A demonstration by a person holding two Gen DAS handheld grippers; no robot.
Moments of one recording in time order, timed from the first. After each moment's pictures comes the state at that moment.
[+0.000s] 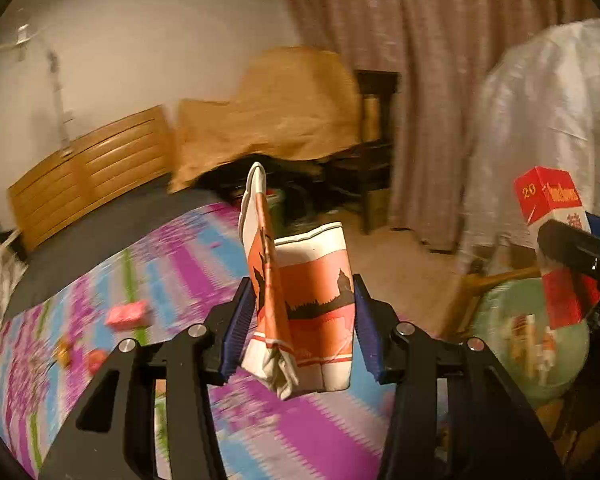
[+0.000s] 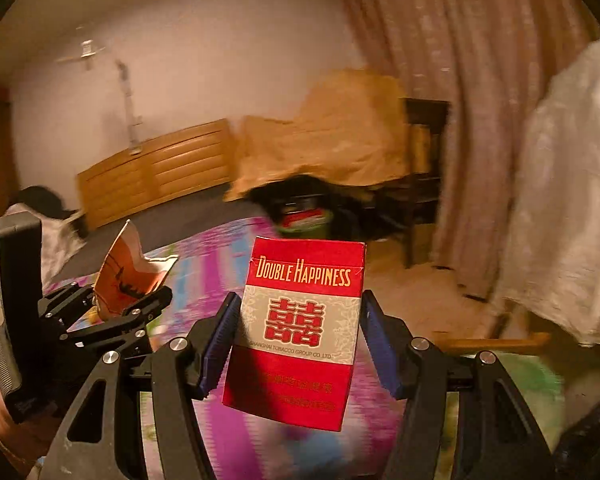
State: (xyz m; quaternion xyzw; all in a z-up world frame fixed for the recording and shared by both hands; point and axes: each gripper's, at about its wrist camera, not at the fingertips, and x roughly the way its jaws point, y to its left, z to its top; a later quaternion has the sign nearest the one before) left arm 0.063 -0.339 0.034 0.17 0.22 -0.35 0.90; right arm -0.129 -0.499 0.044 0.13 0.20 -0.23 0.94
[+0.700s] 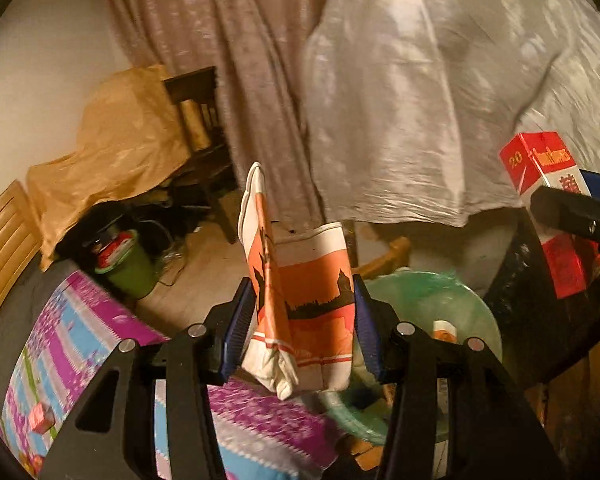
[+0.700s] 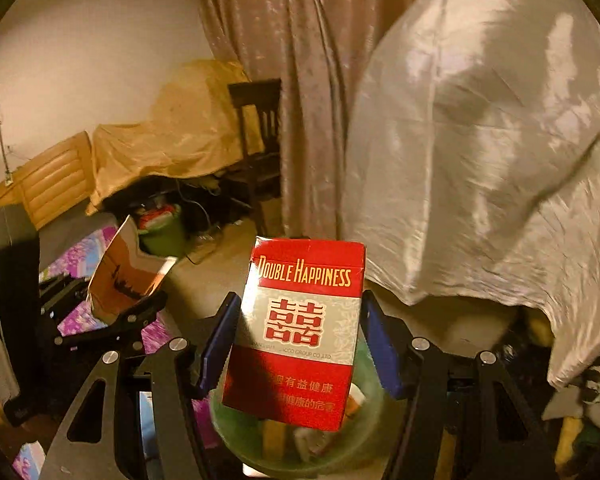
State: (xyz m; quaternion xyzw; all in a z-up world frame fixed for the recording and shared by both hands) left arm -0.070 -0.545 -0.005 0.28 0.20 -0.54 0.77; right arm -0.303 -0.667 0.001 0.18 0.24 -0.43 0.85
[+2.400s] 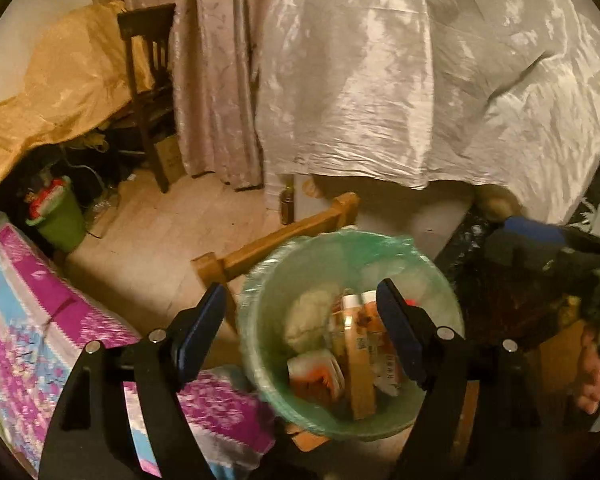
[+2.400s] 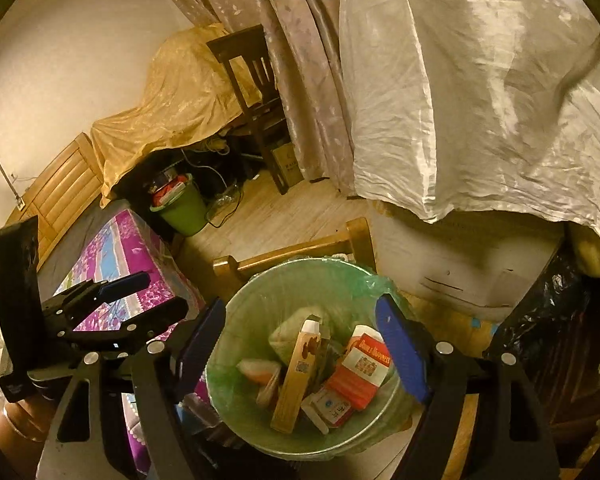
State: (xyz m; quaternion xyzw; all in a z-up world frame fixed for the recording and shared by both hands) left arm -0.052 -0.566 -0.056 0.26 0.31 -0.59 0.70; right arm -0.296 -0.703 -0.076 0.30 0.26 -0.36 0.84
